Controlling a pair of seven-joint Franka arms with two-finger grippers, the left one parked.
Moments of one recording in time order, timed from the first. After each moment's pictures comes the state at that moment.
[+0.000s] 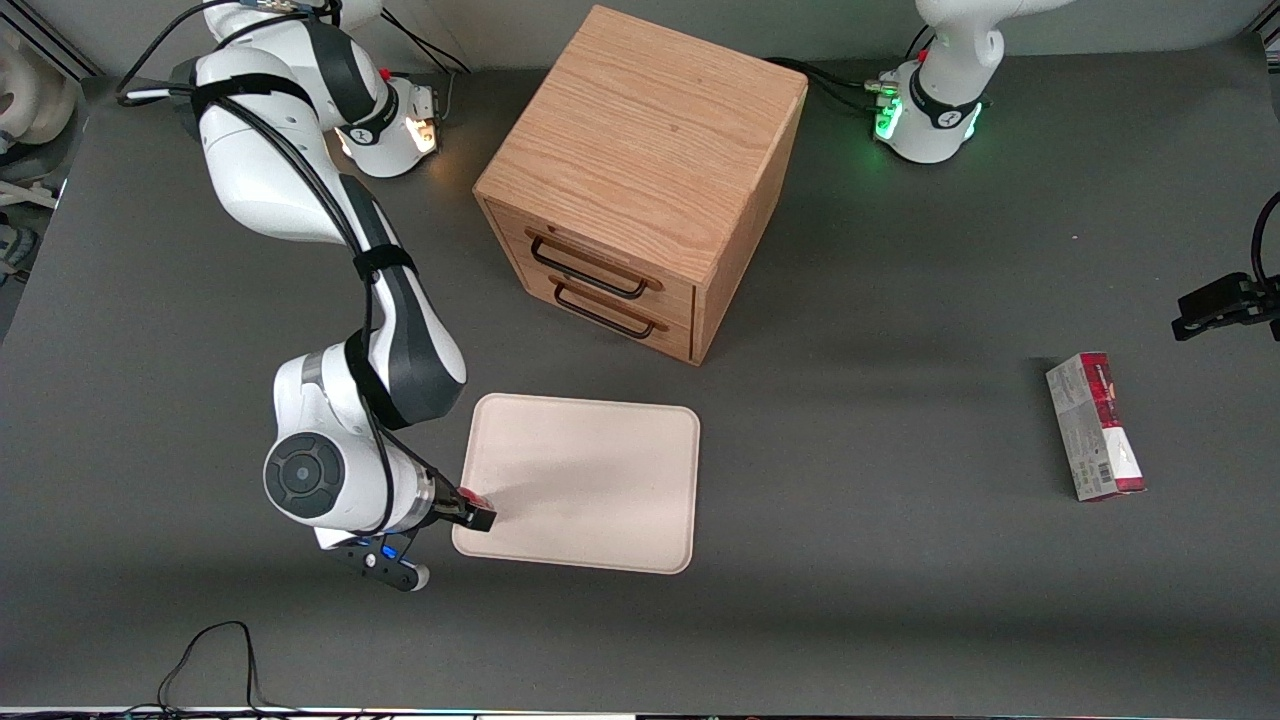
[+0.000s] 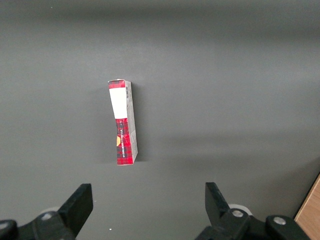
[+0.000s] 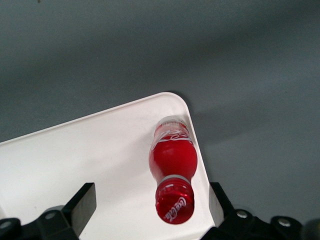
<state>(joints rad) 0.36 0.93 -0.09 -0.89 0.11 1.77 0.69</state>
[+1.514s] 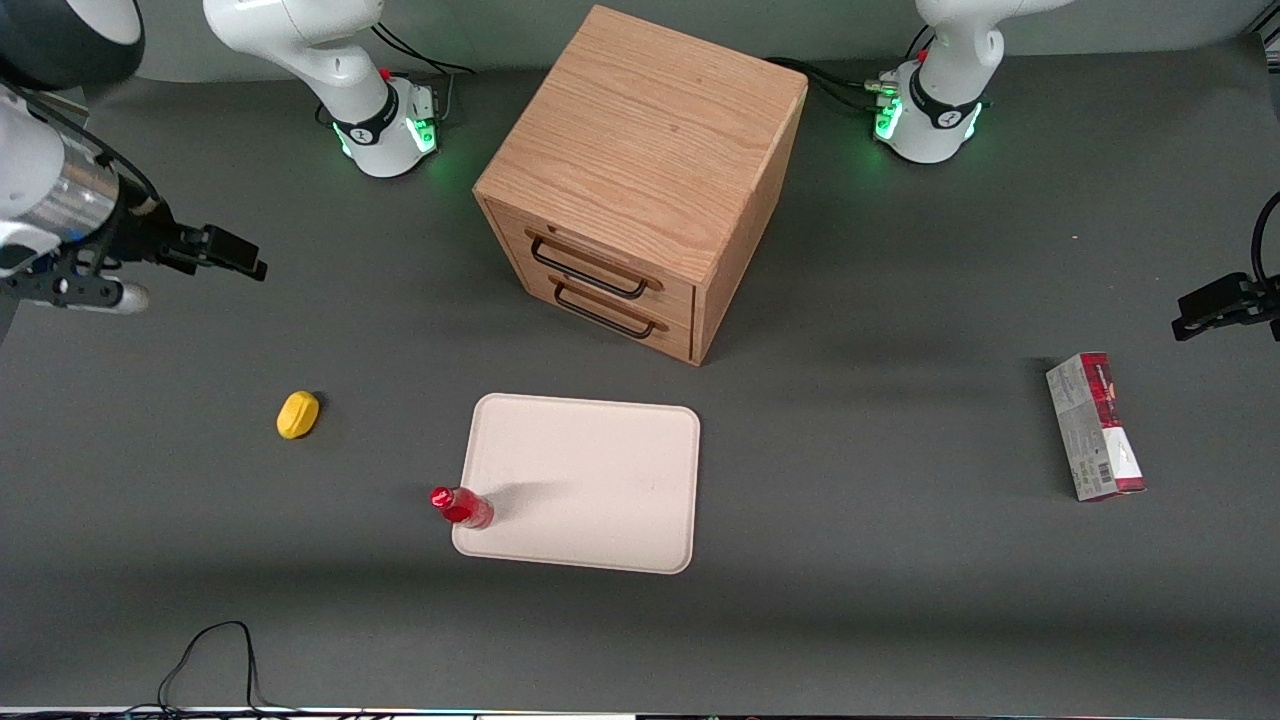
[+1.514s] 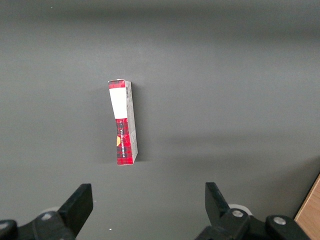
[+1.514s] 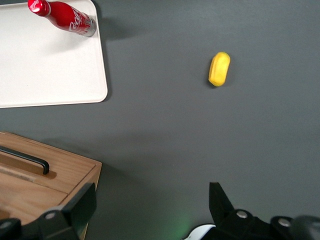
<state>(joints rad) 0.19 -0.16 -0.15 -1.86 0.07 1.60 0.22</state>
